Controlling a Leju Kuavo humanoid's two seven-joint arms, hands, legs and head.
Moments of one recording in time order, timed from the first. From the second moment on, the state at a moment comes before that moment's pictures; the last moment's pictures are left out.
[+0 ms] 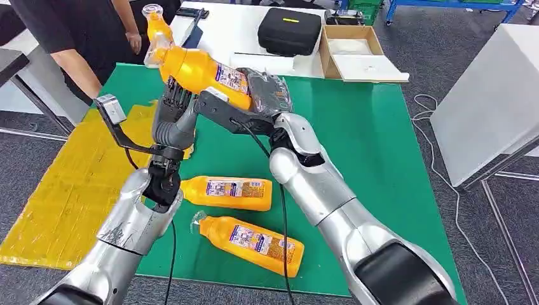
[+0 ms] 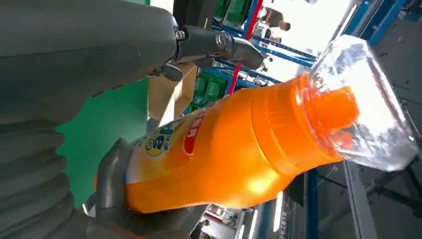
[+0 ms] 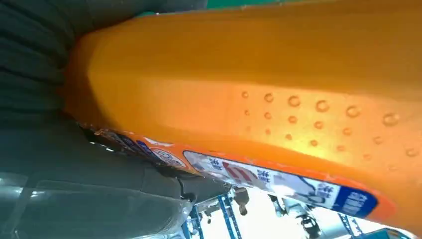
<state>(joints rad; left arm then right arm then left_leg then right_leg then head) -0.58 -0.06 -0.25 -1.16 0.62 -0.09 -0.38 -0.92 0.31 0.59 -0.70 0.92 -0.09 0.12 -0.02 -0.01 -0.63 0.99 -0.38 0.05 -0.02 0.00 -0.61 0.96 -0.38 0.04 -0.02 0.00</state>
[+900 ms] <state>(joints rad) -0.57 -0.07 -0.23 -1.19 0.64 -0.05 -0.39 -0.90 0.34 0.84 -0.64 0.66 -0.11 0.16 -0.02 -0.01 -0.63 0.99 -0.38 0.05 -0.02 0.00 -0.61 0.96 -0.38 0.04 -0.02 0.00</state>
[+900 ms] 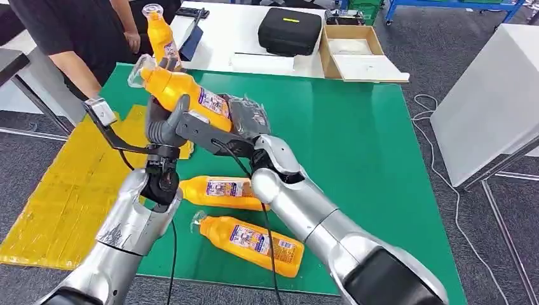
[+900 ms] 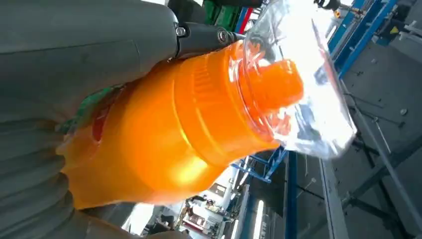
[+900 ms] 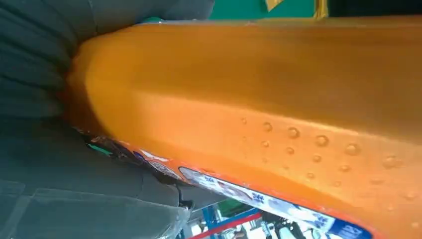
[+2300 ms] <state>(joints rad) -0.45 -0.06 -0.17 -1.35 0.60 -0.05 -0.39 -0.89 0.34 1.00 -0.82 0.68 -0.09 0.21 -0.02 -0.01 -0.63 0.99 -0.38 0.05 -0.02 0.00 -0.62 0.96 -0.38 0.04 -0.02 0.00</state>
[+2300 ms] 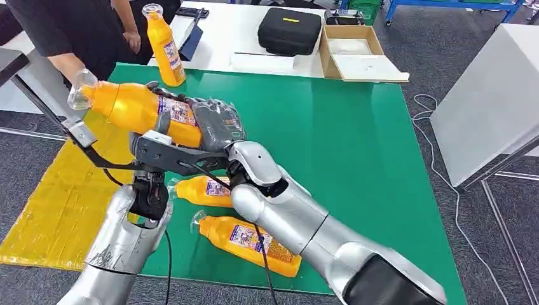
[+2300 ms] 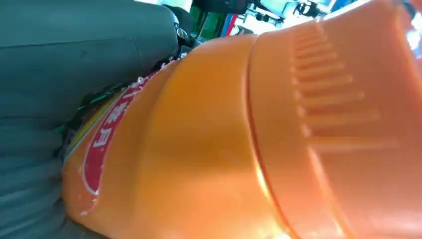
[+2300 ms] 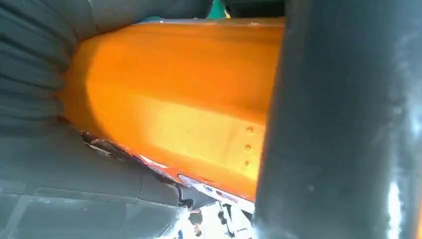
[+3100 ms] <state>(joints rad) -0.42 -0.03 -0.14 -1.38 0.68 -0.08 -0.37 -0.86 0.34 0.93 -0.80 0.84 -0.08 0.12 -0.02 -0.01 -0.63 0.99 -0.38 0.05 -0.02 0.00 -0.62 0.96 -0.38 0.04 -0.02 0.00</state>
